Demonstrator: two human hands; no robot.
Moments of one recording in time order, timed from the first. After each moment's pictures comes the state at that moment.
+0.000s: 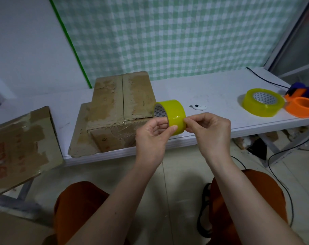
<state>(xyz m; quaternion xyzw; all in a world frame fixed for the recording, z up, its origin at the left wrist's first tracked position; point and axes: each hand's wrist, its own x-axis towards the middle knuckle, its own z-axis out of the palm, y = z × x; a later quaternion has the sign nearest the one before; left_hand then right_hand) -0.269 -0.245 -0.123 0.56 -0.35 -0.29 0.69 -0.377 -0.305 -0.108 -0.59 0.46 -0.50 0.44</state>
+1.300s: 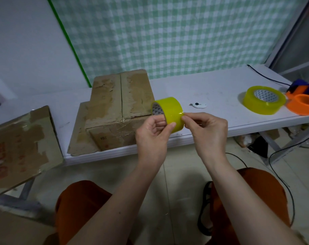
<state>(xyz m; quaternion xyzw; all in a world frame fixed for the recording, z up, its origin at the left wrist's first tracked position) -0.275 -0.248 -0.123 0.56 -0.34 -0.25 0.71 -0.371 -0.303 -0.115 -0.59 0.43 -0.53 0.43</state>
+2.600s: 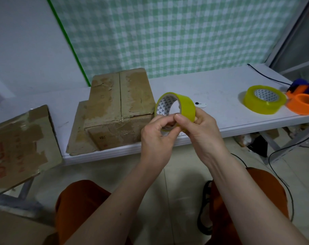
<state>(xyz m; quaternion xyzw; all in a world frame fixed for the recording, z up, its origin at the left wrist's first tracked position) -0.272 -0.247 -0.126 0.60 -0.49 -0.15 0.61 -0.370 -0.312 -0.118 -0.50 0.29 -0.45 0.68</state>
